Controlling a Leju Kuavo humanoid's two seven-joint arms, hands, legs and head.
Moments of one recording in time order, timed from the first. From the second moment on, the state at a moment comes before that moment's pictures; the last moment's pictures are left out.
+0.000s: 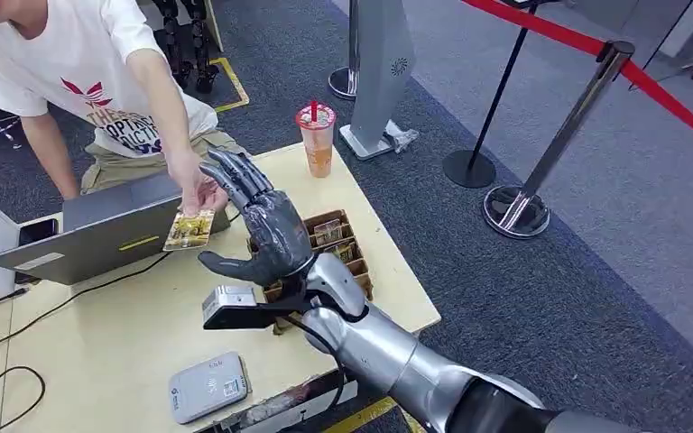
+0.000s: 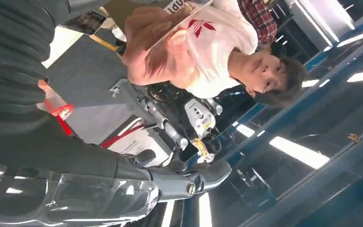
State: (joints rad) left arm -0.11 -0.14 1.17 -0.19 -1.13 0.24 0.02; right arm -0.42 0.02 0.50 -1.31 0.73 -0.49 -0.36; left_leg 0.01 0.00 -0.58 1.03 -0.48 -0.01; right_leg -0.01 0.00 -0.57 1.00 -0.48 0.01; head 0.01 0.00
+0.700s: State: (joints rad) left arm -0.11 -0.14 1.17 -0.19 -1.13 0.25 0.02; right arm -0.43 0.01 0.52 -1.26 0.71 -0.51 -0.37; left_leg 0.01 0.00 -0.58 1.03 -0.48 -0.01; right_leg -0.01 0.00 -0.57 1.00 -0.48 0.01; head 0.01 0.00
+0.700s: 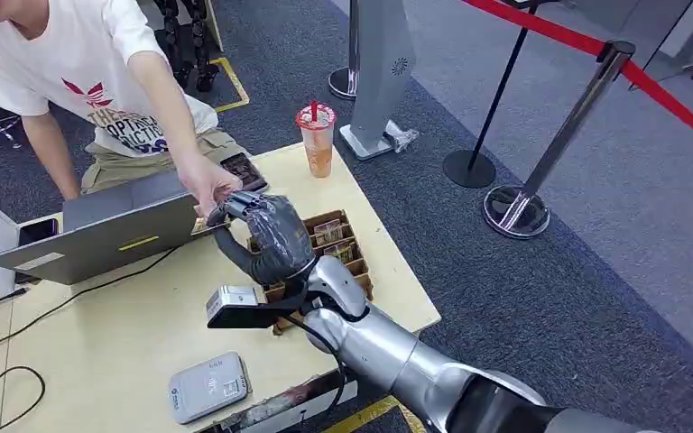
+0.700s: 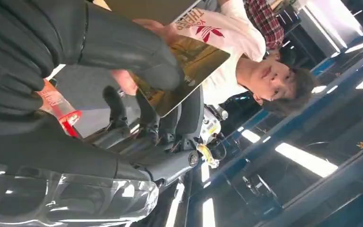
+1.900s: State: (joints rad) left arm -0.11 -0.14 1.17 -0.19 -1.11 0.24 0.02; right arm -0.38 0.00 0.52 -1.35 0.05 0.09 -0.38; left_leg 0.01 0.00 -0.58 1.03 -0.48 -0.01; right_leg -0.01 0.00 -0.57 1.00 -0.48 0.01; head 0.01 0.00
